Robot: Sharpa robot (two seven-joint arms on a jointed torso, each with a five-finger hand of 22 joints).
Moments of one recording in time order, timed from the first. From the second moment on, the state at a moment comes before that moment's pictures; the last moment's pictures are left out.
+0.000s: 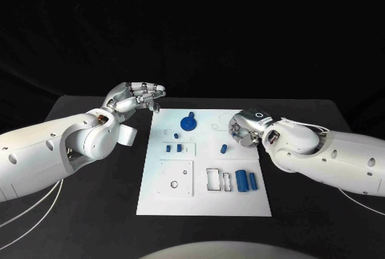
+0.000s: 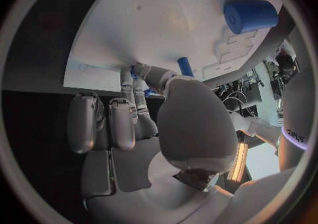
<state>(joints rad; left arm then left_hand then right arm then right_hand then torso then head) 1.21 -0.87 -0.03 1.48 -0.15 -0.21 0.41 1.29 -0.19 0.51 0.01 0.26 0.90 0.18 0.18 0.37 1.00 0.13 0.20 0.10 1.04 0.06 1.13 0.45 0.17 1.04 0.16 0.48 1.22 1.20 -0.87 -0.15 1.56 -1.78 -0.35 -0.28 1.30 -0.20 0.71 -0.04 0.09 1.11 0.10 0.29 0.48 1.27 0.06 0.13 0.22 1.47 -0.03 1.37 1.28 0.08 1.44 0.07 1.30 1.31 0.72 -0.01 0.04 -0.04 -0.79</state>
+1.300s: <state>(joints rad) 1.21 -0.84 -0.03 1.46 -0.14 -0.21 0.40 1.29 -0.19 0.51 0.00 0.26 0.90 0.18 0.18 0.37 0.99 0.14 0.20 0.10 1.04 0.06 1.13 0.44 0.17 1.04 0.16 0.47 1.22 1.17 -0.79 -0.14 1.82 -1.72 -0.45 -0.26 1.30 -0.20 0.72 -0.05 0.09 1.10 0.10 0.29 0.49 1.27 0.06 0.13 0.23 1.47 -0.03 1.37 1.28 0.08 1.44 0.07 1.31 1.31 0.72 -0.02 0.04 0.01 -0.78</state>
